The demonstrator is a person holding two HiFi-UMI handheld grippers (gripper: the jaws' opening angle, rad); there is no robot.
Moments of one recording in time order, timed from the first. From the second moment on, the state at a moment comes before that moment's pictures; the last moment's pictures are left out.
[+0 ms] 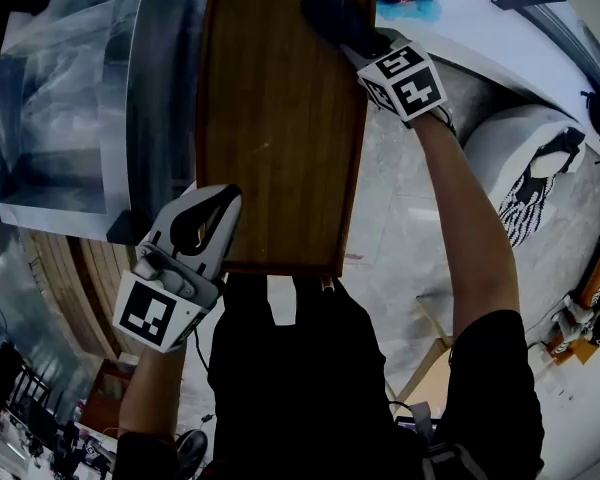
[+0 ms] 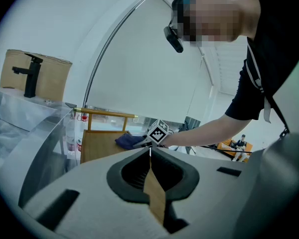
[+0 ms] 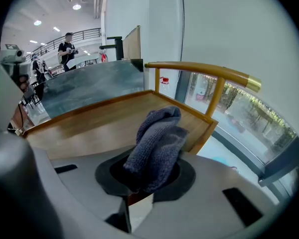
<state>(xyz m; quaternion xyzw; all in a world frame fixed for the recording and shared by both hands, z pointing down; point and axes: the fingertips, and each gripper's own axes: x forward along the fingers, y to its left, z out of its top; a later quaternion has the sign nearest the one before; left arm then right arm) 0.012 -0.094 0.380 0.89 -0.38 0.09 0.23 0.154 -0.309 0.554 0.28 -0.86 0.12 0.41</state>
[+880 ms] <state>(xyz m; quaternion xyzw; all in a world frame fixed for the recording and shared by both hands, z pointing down) 0.009 -0.051 0.375 0.90 -0.35 0.09 0.23 0.141 -0.189 0.558 0.26 -0.86 0.16 0.41</state>
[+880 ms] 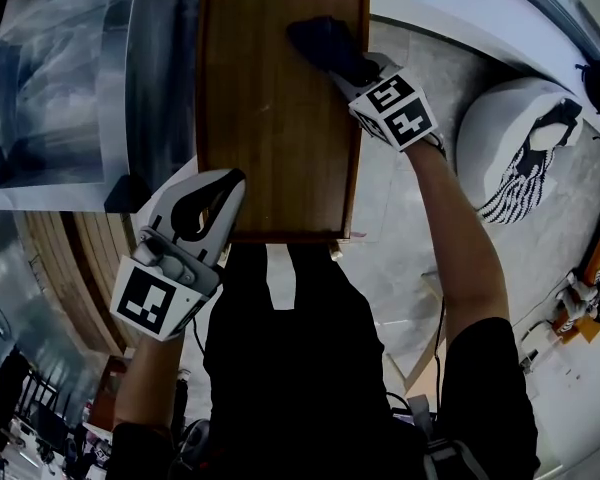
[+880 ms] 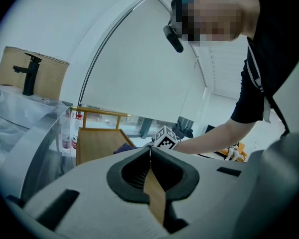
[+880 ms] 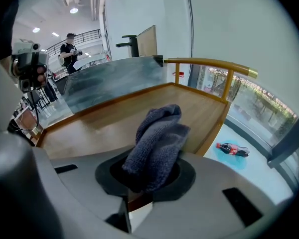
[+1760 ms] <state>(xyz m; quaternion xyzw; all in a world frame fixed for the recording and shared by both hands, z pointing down) 0.018 -0.004 0.352 0.91 -0.33 0.09 0.23 0.140 -0.053 0.557 0.24 -0.86 0.22 0.40</state>
